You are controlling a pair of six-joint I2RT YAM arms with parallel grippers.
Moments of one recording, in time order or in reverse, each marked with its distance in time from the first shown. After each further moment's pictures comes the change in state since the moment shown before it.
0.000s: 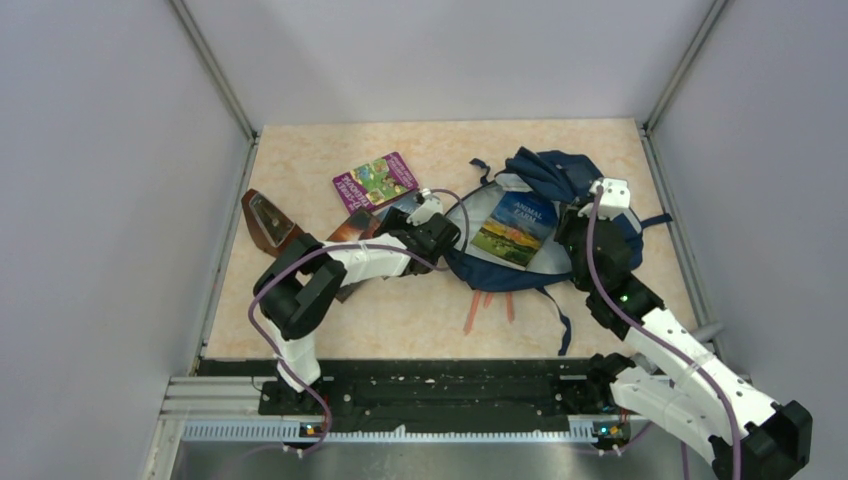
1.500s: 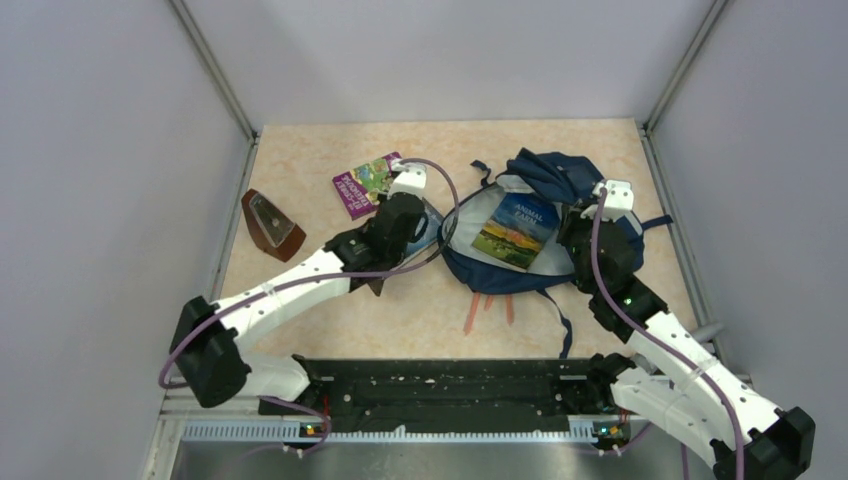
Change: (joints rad) left arm -0.037 -0.464 -0.031 0.037 0.221 0.014; right arm 0.000 -0.028 0.000 -0.022 0.000 -0.003
